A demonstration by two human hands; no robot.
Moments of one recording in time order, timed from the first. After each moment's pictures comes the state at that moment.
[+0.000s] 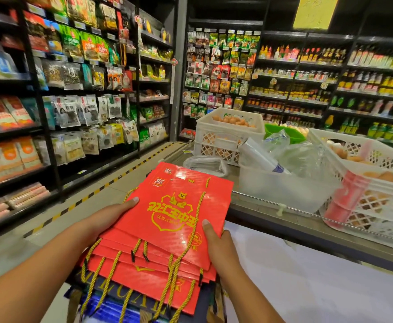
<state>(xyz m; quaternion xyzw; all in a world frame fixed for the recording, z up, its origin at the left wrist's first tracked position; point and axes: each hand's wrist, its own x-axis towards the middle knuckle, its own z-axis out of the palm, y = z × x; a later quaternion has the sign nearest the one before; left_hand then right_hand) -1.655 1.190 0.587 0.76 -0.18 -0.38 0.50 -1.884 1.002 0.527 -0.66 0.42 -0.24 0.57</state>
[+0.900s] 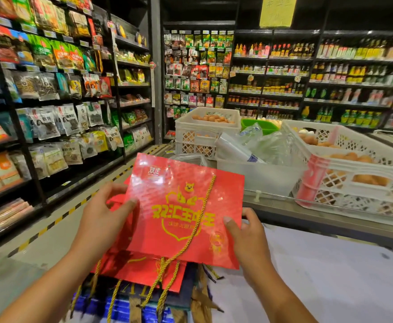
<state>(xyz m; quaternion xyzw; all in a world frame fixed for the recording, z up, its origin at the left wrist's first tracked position) -1.766 1.195 0.626 0.74 -0.33 0.04 0.59 -1.991 1.008 0.583 -0.64 0.35 -0.43 0.53</state>
